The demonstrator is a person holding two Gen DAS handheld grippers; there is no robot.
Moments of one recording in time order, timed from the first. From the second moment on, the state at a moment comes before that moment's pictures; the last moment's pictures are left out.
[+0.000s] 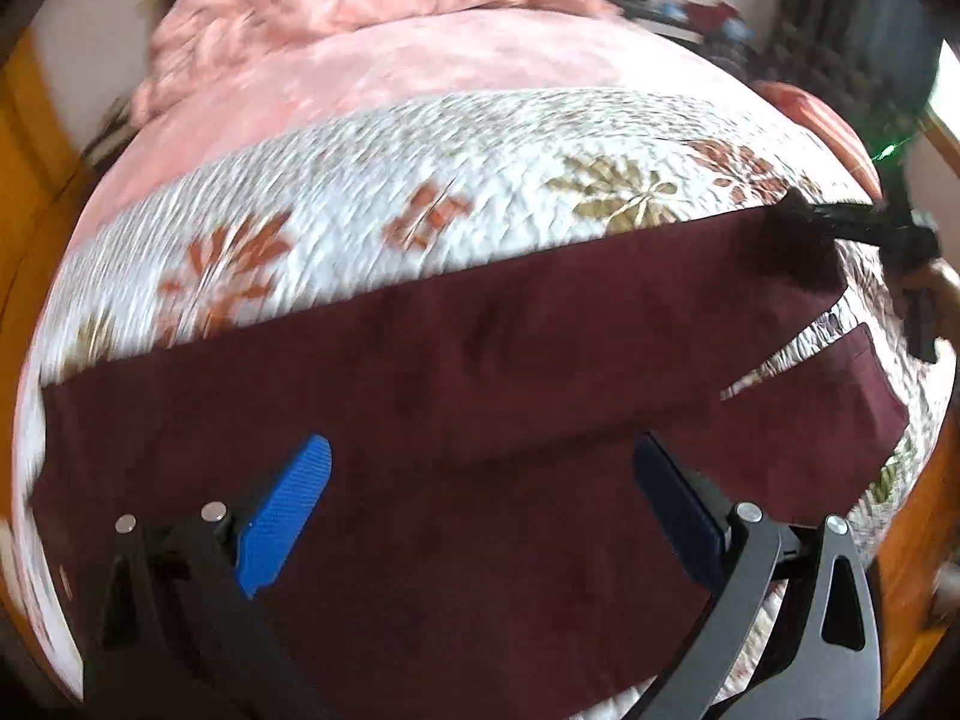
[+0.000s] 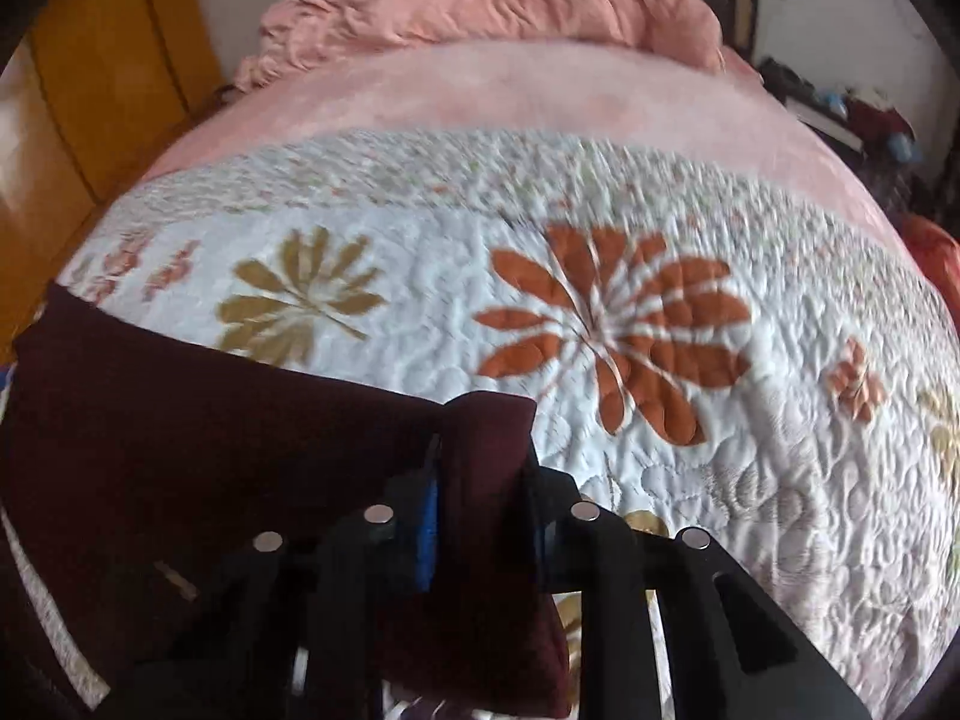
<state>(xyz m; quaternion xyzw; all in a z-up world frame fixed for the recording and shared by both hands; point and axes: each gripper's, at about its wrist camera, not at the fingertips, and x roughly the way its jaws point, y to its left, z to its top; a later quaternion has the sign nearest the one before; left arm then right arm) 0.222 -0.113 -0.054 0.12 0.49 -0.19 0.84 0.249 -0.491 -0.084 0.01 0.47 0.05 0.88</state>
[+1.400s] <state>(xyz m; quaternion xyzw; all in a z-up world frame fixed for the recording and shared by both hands) 0.291 -0.187 -0.023 0.22 0.45 -0.34 0.80 0.189 -0.501 -0.014 0.09 0.36 0.10 0.93</state>
